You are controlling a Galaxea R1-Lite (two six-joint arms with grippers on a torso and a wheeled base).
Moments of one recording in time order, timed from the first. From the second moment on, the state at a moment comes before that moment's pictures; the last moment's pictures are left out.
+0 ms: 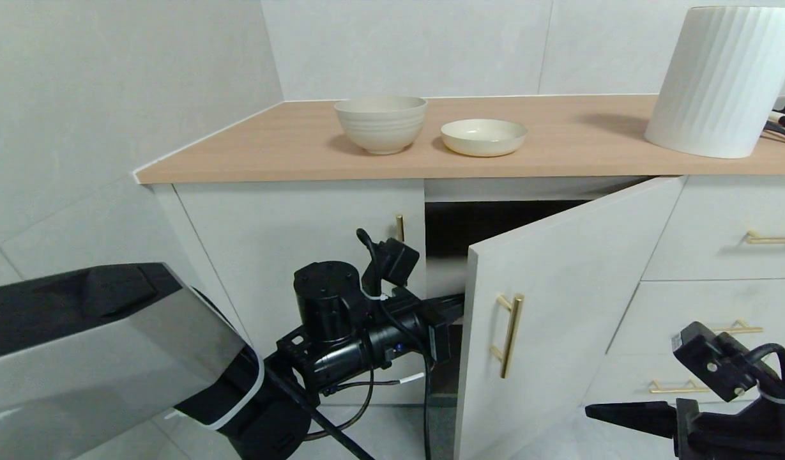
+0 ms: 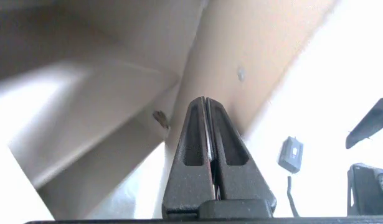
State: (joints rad) left arm -0.69 2.11 -0.77 -1.31 -0.38 -0.25; right arm 0.68 1.27 -0.29 -0.55 0.31 0.21
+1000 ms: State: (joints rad) left arm -0.71 2.10 -0.96 -1.05 -0.38 -0.25; right arm 0.70 1.27 -0.29 -0.55 0.30 0.21
